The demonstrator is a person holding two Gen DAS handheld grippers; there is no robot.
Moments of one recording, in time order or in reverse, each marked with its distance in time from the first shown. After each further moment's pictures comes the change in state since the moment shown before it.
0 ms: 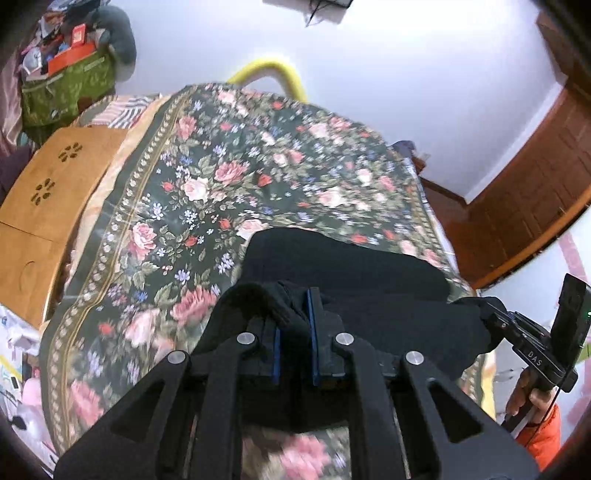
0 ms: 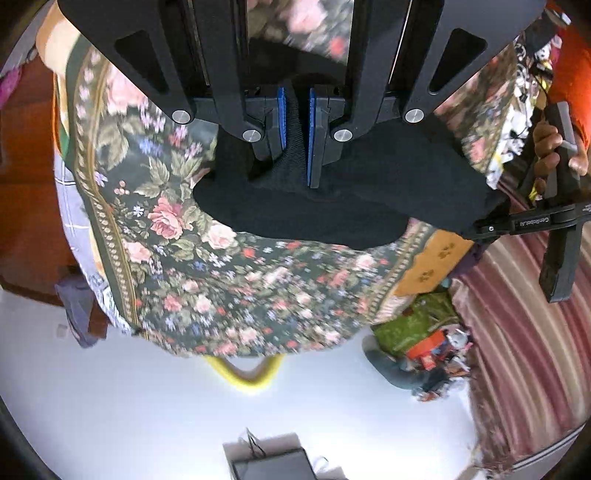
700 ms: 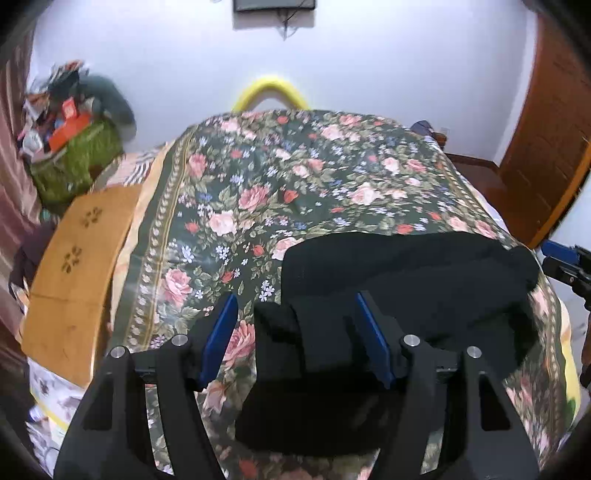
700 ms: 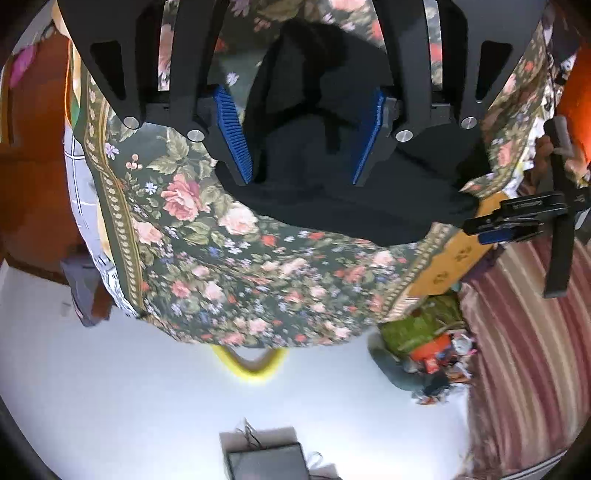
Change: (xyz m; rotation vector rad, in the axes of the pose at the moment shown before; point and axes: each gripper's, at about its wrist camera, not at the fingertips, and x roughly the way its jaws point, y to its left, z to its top) left arm 0.011 -0.017 -0.016 0.267 -0.101 0.193; right arm -0.010 -0.005 -0.004 -0.080 -0.058 -0.031
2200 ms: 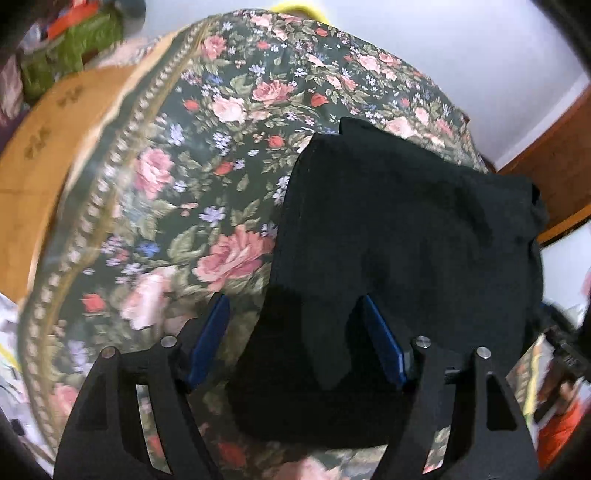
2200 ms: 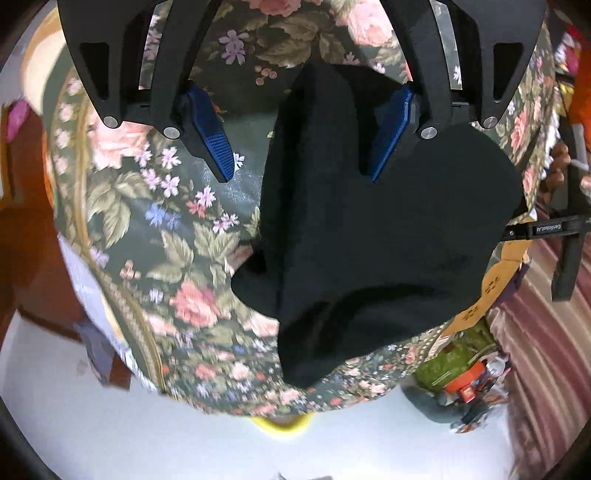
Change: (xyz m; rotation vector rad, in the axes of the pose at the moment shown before) left arm 0.079 0.053 -0.048 -0.279 0.291 -0.162; right arm 0.055 -0.033 -0.052 0.136 0.201 -0.064
